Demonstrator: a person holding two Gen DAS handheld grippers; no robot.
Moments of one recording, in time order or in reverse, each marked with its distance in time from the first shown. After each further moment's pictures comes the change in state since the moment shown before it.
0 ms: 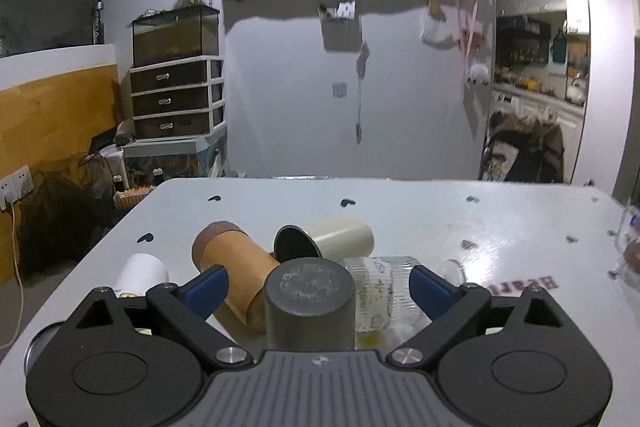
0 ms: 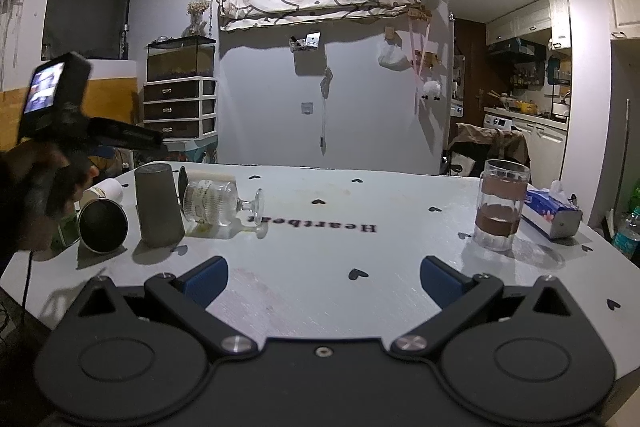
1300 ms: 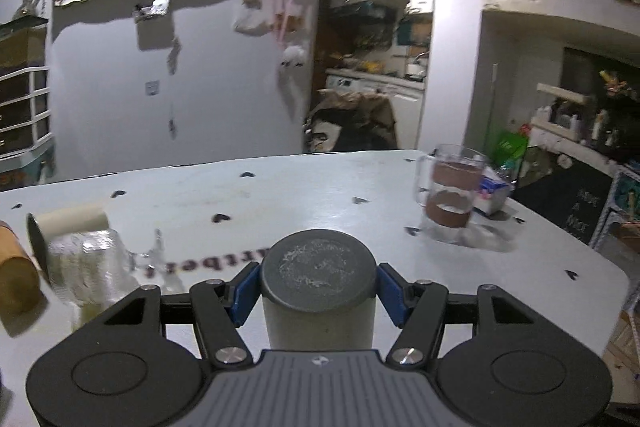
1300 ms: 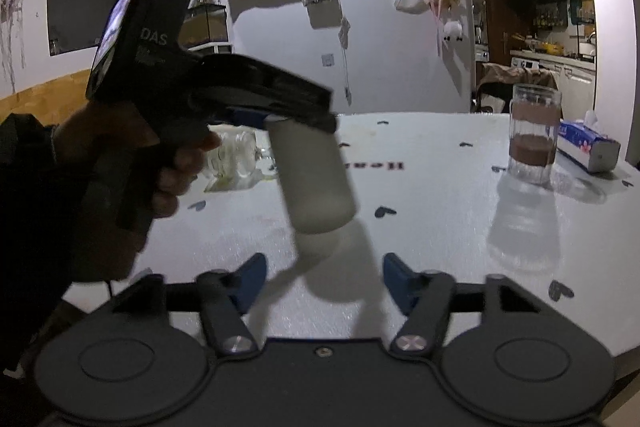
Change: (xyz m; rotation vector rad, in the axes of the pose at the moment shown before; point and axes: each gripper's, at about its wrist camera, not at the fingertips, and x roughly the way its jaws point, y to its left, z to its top) left arm -0.046 -0.164 -0.050 0.124 -0.020 -0.483; right arm 0.029 -0.018 -0.031 0.099 0.143 0.134
